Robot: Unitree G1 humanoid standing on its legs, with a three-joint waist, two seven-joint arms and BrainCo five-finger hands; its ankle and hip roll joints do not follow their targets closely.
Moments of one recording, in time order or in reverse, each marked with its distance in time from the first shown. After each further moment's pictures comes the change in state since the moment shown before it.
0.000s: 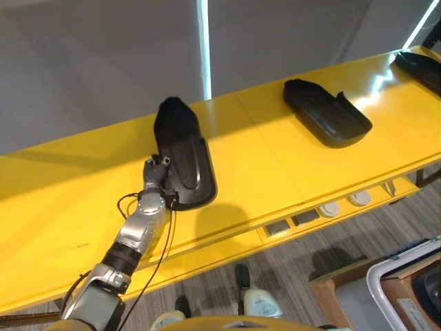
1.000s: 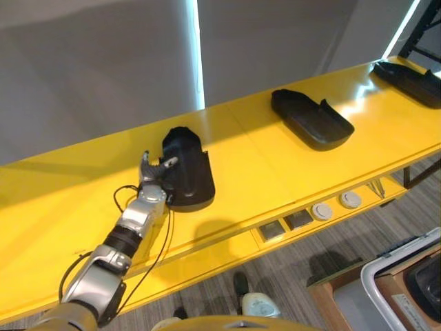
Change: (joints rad) left arm -0.151 0.036 -0.039 0.168 0.113 0.195 0.086; right arm 0.011 0.046 0.025 0.000 0.002 0.000 -0.004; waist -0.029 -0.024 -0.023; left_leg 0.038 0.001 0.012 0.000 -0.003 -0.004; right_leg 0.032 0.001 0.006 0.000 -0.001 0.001
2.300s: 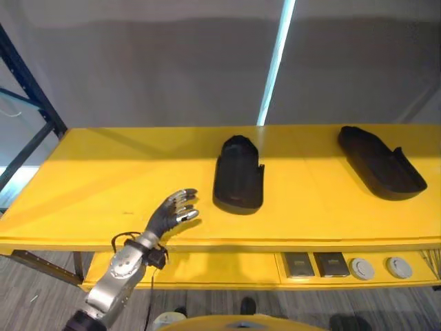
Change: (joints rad) left arm 0.635 0.179 -0.056 -0.544 -0.154 -0.535 -0.731; right arm 0.009 -0.010 -0.004 0.049 0.031 0.000 -0.018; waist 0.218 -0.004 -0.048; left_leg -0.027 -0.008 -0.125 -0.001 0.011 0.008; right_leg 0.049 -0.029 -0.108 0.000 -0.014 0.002
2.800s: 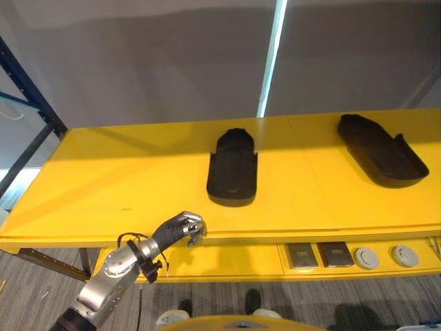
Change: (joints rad) left arm -0.007 0.087 -0.043 -0.018 -0.142 0.067 -0.369; right arm -0.012 -0.029 -0.019 0.002 0.000 0.000 0.011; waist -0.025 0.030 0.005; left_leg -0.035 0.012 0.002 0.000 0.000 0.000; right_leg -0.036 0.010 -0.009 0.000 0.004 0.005
